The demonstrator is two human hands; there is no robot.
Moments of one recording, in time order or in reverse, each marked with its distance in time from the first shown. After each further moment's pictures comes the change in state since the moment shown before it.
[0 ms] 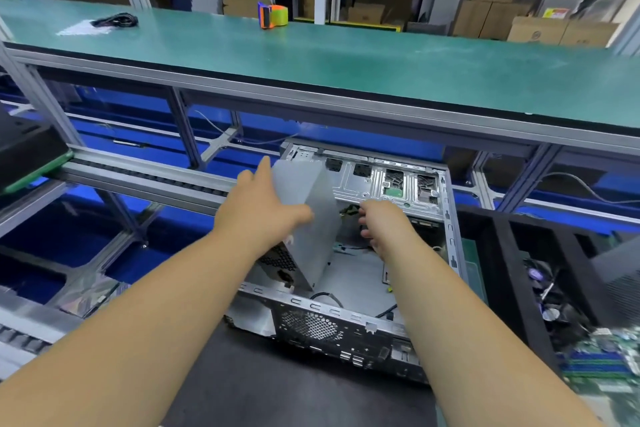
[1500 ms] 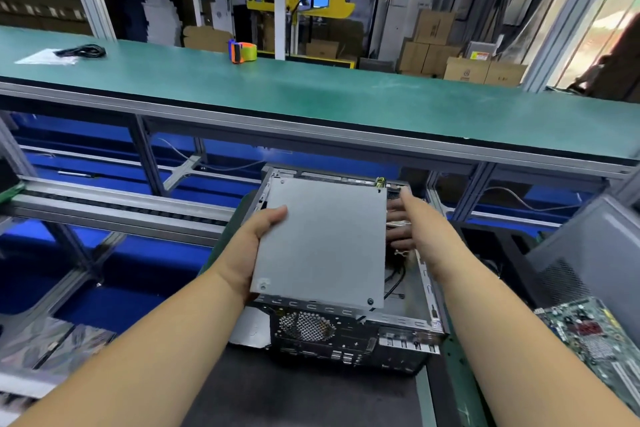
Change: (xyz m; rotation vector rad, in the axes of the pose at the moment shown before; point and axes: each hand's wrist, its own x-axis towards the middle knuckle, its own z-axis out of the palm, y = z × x) left_hand -0.054 -0.012 -0.017 -1.462 -0.697 -0.169; right_hand -0.097 -0.021 -0.070 0.034 0.077 -0.244
